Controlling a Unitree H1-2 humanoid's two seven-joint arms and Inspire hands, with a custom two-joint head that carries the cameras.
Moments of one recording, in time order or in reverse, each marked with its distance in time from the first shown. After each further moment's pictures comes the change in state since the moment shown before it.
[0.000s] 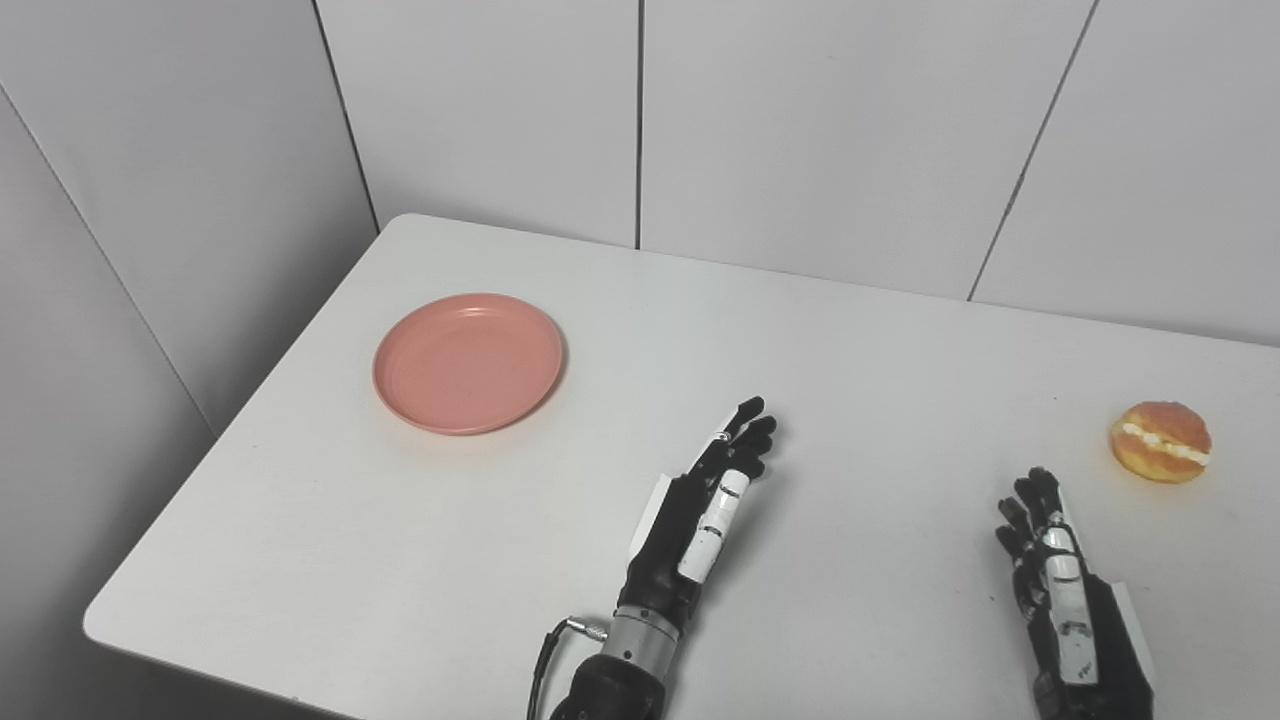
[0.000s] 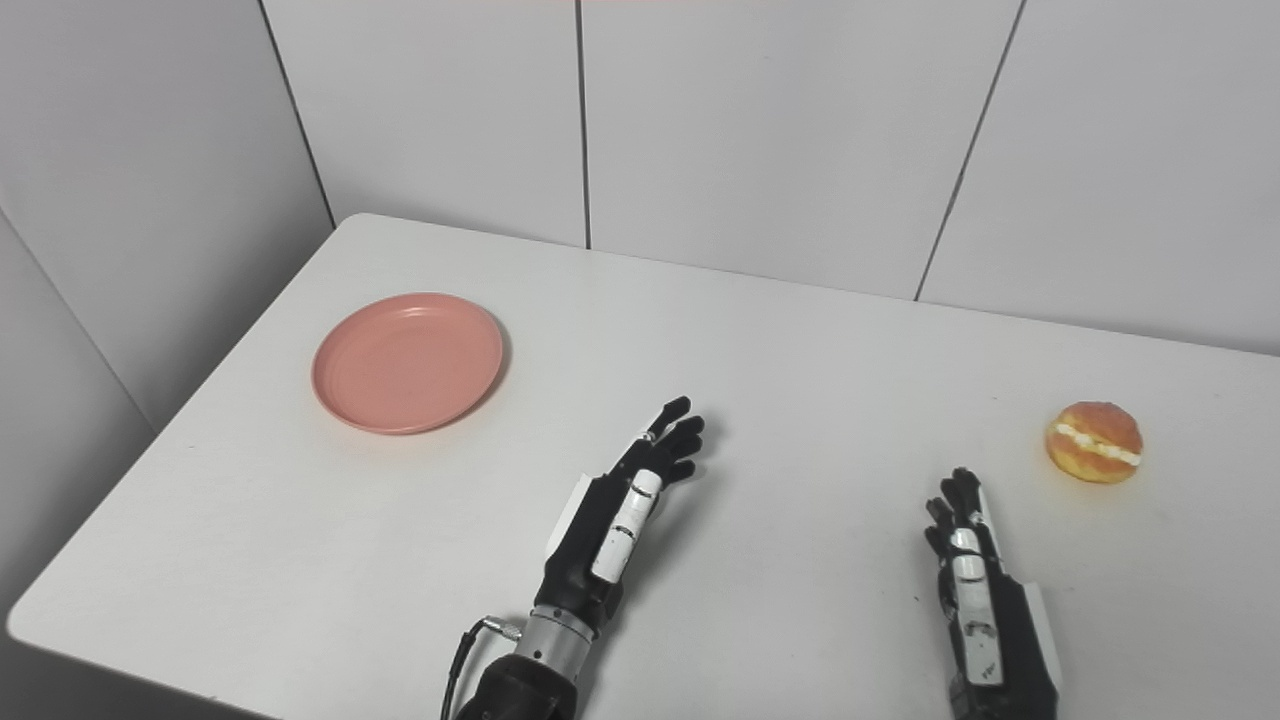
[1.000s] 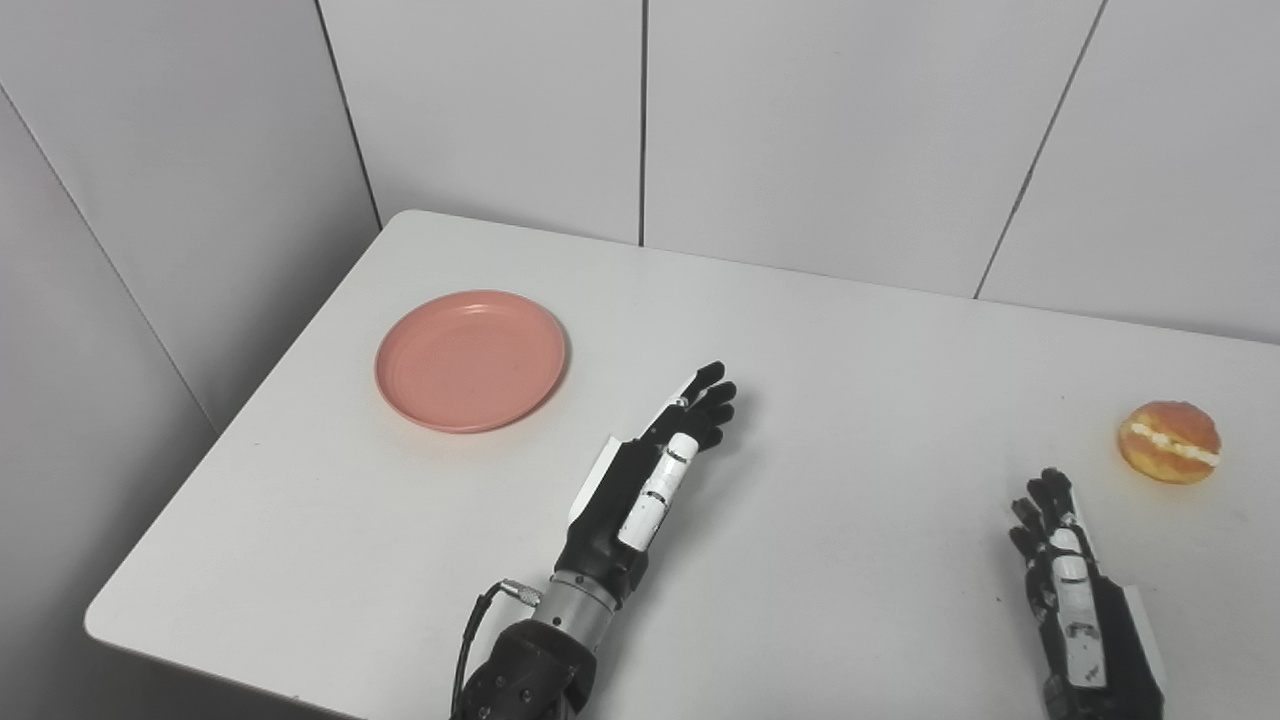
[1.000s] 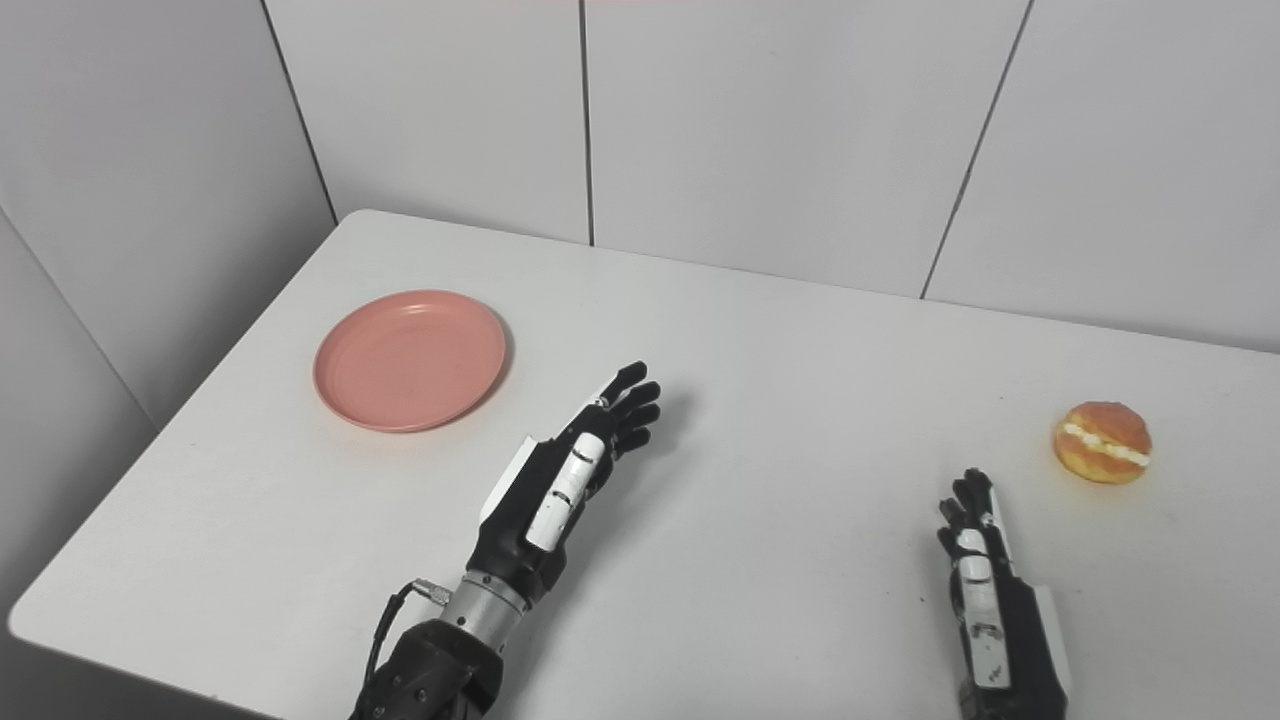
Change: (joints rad) left arm 0.000 0.123 0.038 -0.369 -0.103 0.281 -0.085; right arm -0.004 0.021 0.003 -0.006 -0.033 -0.001 -0.007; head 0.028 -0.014
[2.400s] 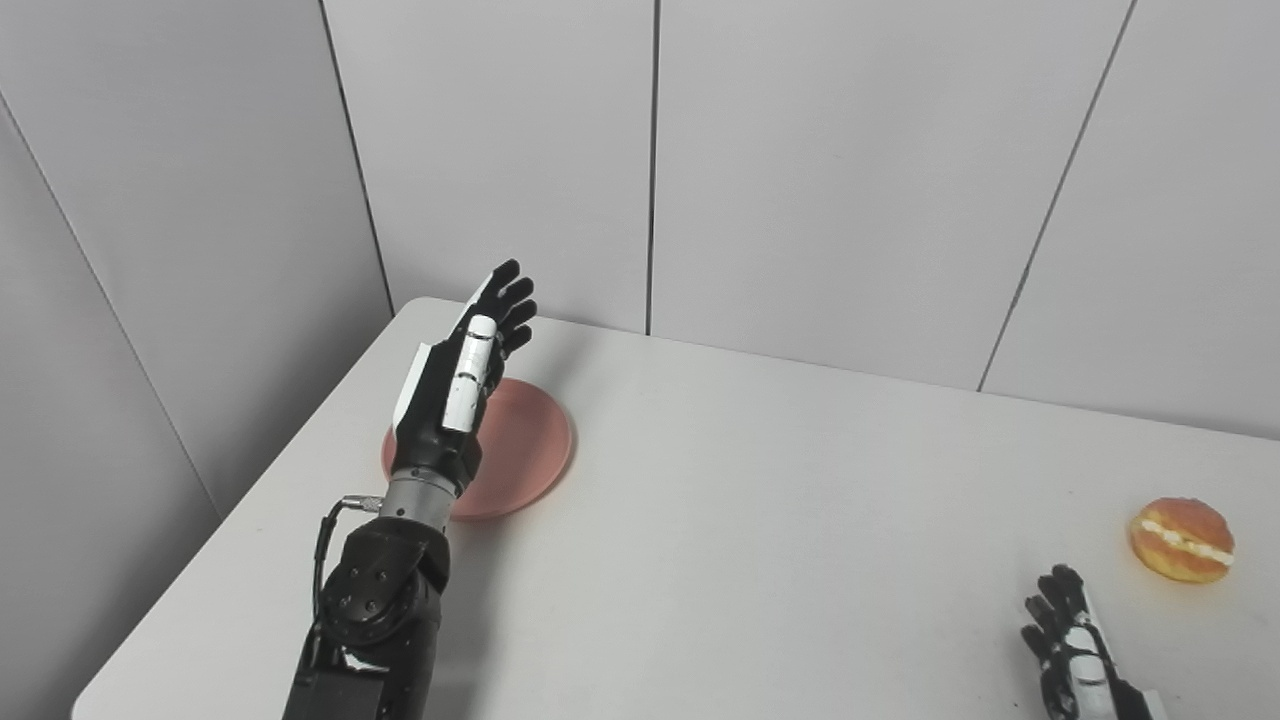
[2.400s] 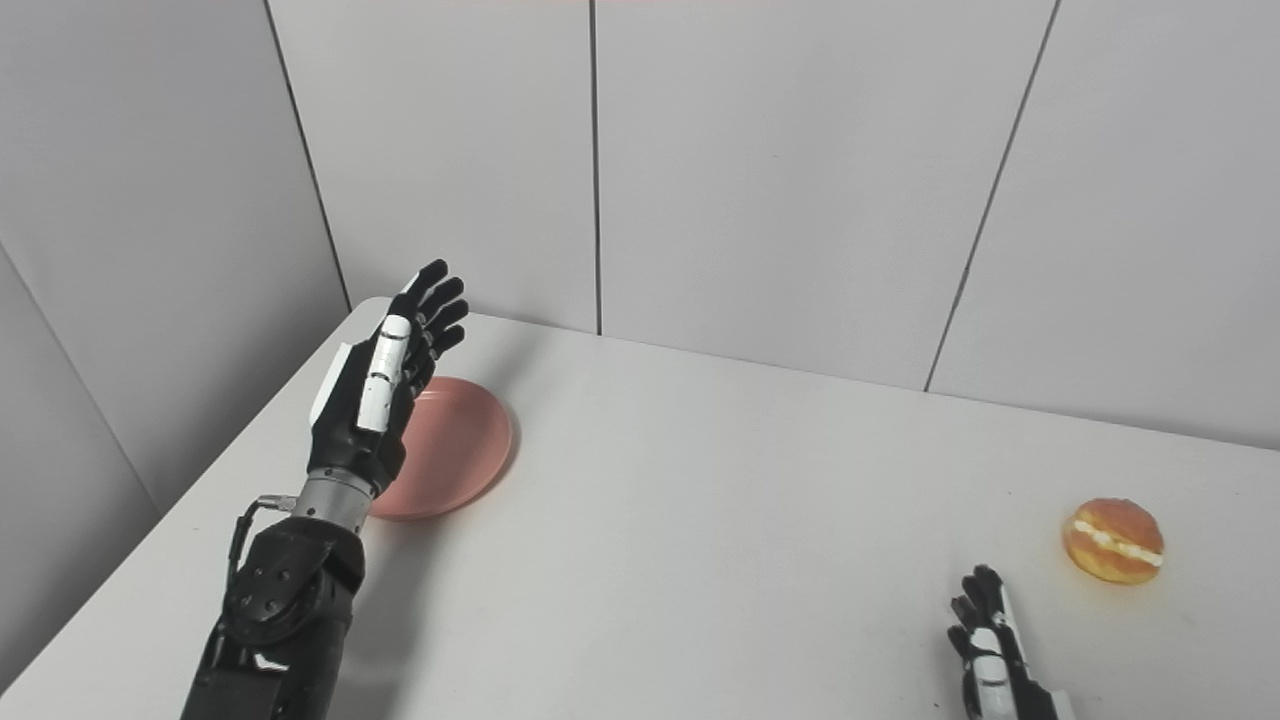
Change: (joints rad) left arm -0.289 0.227 0.381 0.149 -0.152 0.044 0.068; right arm -0.005 0.000 -0.004 0.009 0.017 -0.002 0.018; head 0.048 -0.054
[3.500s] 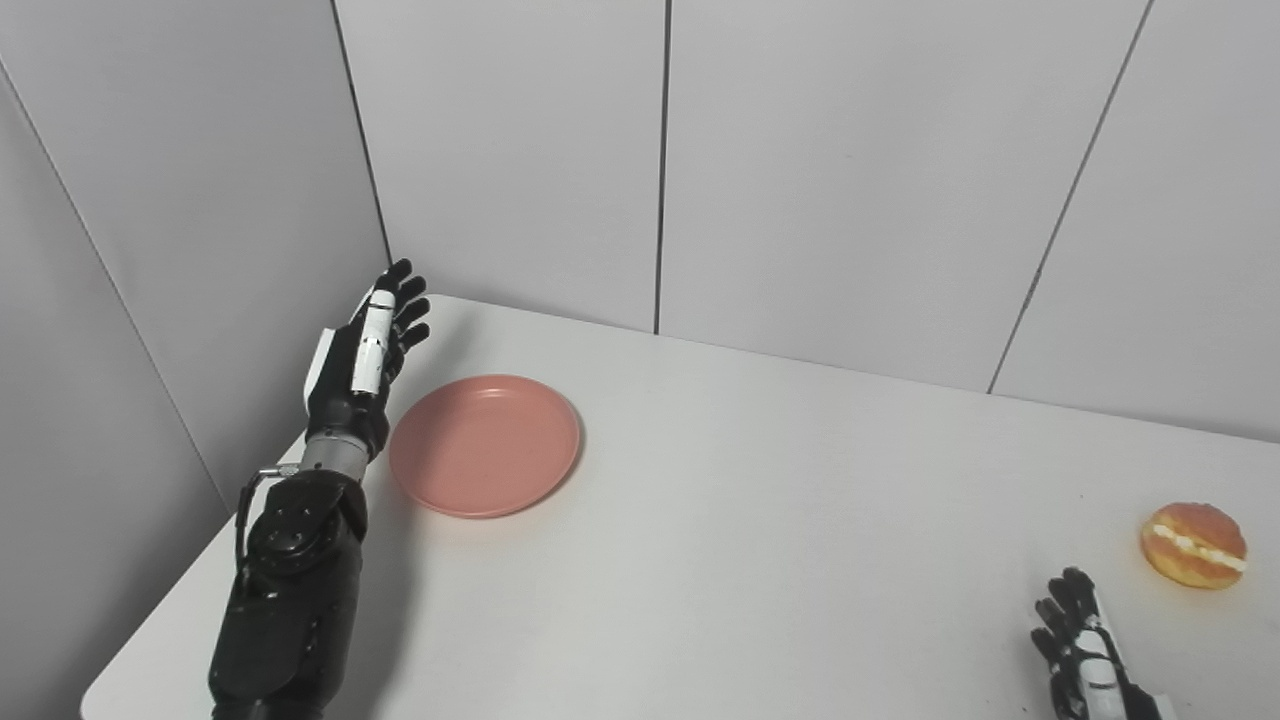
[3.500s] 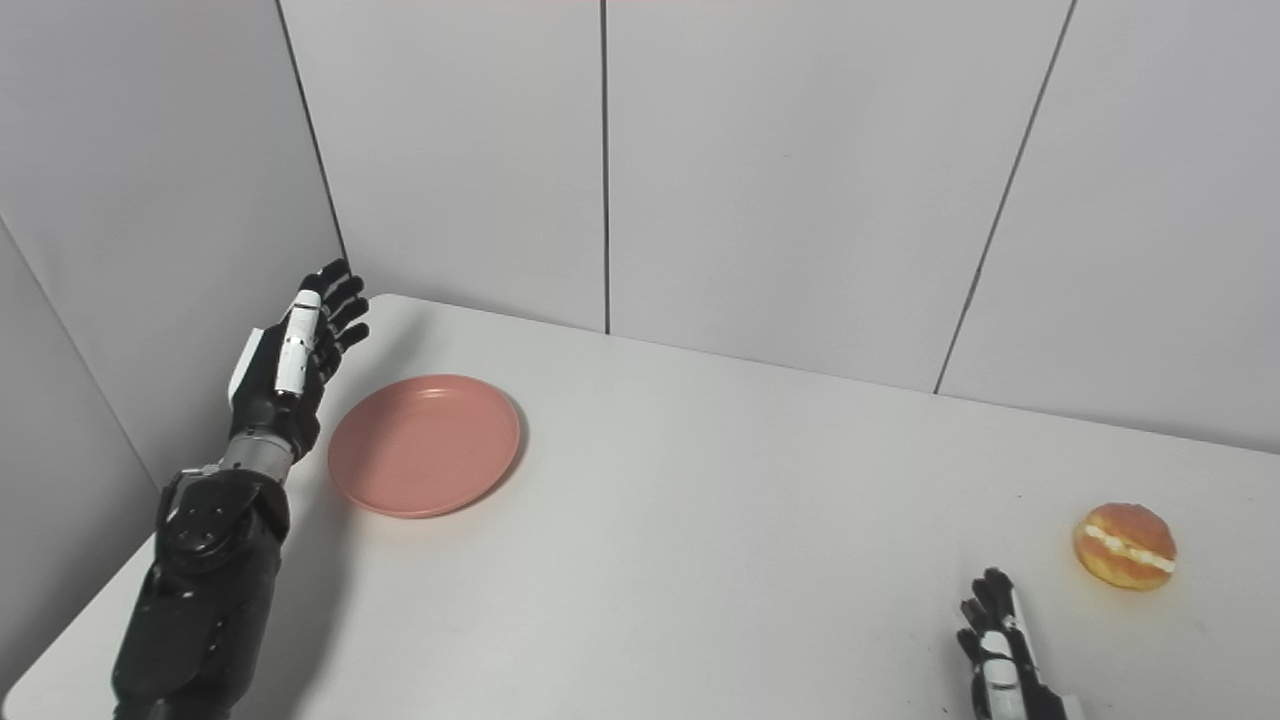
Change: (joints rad) left arm -0.055 0.148 0.131 0.247 -0.084 0.001 0.010; right arm -0.004 0.000 -0.006 0.003 0.005 0.000 0.003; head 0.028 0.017
